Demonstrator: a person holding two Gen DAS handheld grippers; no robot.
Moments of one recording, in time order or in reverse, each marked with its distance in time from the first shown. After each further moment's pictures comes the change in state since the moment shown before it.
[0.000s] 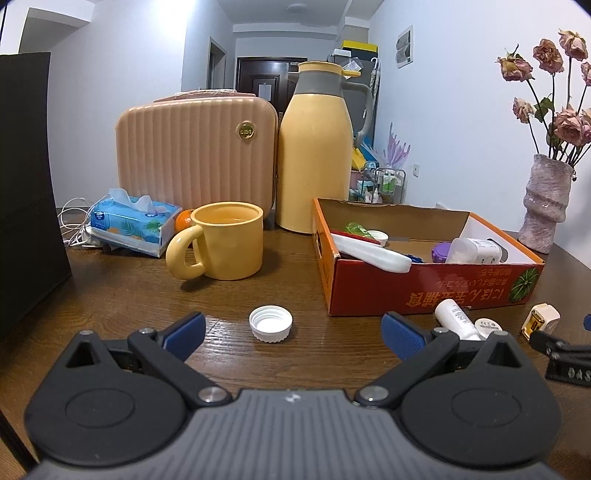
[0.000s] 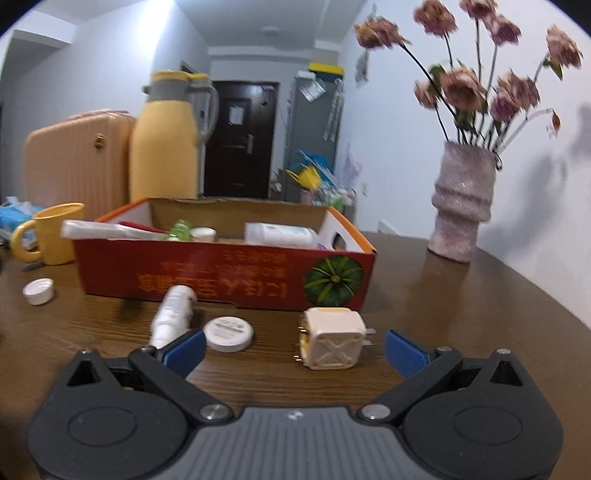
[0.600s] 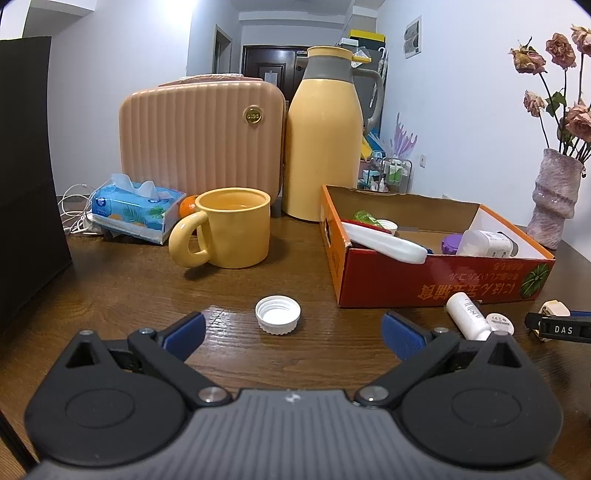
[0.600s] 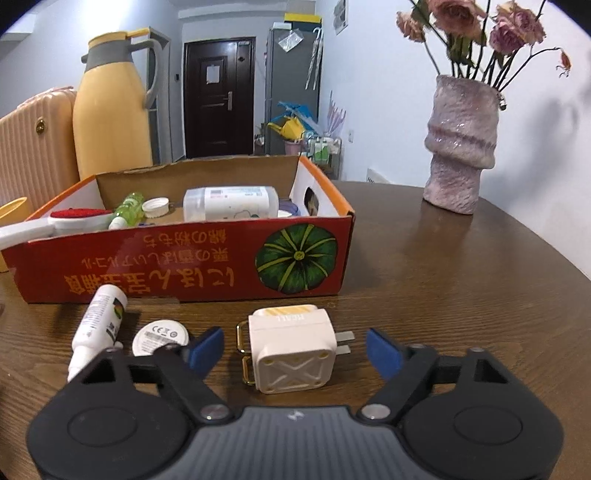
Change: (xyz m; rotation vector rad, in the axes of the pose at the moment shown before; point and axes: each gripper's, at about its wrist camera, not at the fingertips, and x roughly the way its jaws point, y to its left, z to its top) left arm 0.013 0.006 0.000 -0.015 0.043 0.014; right arm 0.081 -0.038 0.015 0.095 0.180 -0.028
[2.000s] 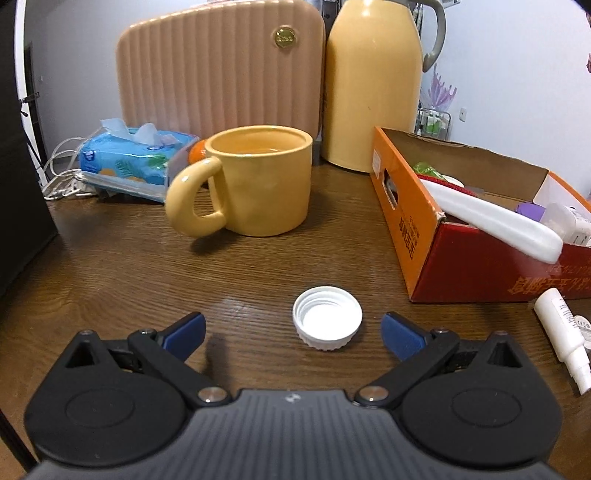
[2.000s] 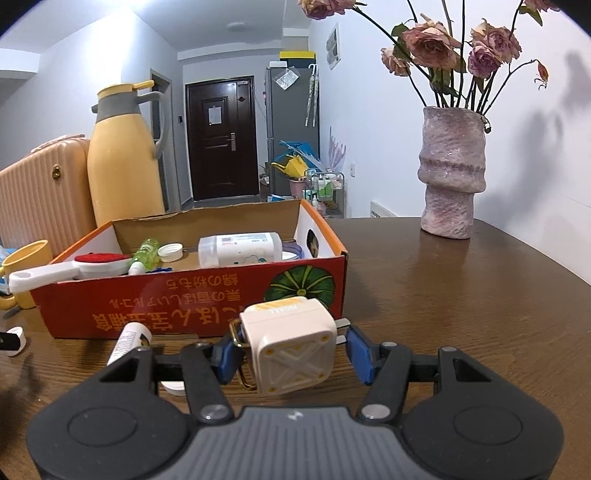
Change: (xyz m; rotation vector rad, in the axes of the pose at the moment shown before) left arm 0.102 0.021 0.013 -0.025 0.192 0.091; right arm -0.031 -0.008 -0.001 0.053 -0.130 0.048
